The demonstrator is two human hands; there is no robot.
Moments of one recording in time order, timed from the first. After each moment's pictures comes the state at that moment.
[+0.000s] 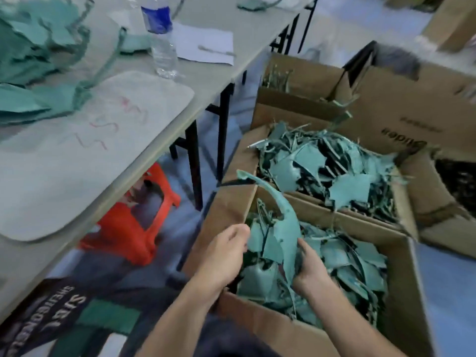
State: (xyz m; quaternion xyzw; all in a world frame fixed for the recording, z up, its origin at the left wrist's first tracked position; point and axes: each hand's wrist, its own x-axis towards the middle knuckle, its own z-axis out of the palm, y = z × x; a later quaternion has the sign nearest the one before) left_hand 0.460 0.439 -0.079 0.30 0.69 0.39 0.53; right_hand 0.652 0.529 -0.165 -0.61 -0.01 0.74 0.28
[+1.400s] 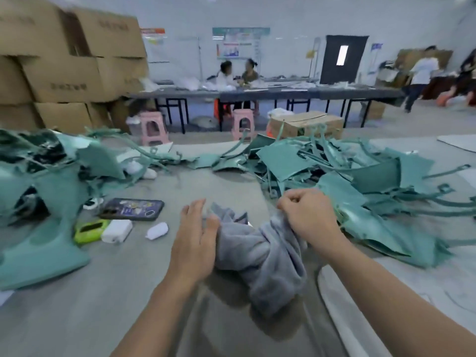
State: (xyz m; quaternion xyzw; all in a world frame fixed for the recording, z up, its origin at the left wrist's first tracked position) left_hand 0.054 0.149 0.032 0.06 0.86 0.47 -0.17; right_hand 0.055 0.383 0.091 -0.03 -0.90 0.37 0.22
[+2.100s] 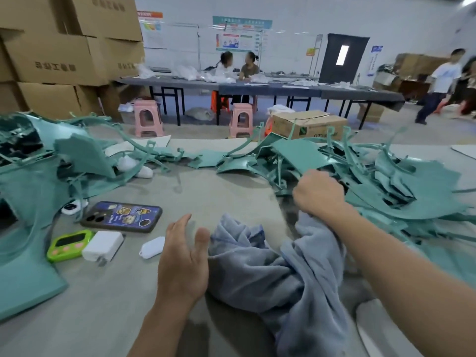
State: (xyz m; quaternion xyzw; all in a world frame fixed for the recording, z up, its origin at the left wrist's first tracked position) left_hand 0.004 0.117 0.010 -0.01 0.85 0.48 -0.20; right_hand -0.081 0.384 0.100 -0.13 -0.98 0.10 0.13
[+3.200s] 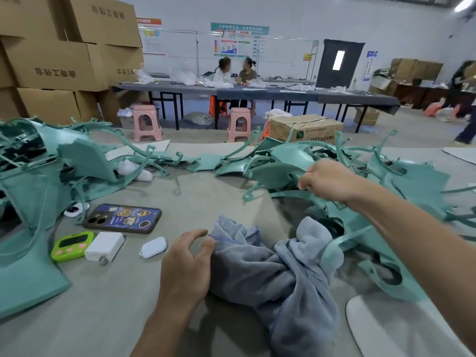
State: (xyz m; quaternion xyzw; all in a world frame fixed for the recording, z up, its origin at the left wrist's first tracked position) left_hand 0.018 0.125 0.017 -0.07 0.84 0.51 -0.16; right_hand -0.028 0.395 0.169 -0.06 -0.93 0.35 0.02
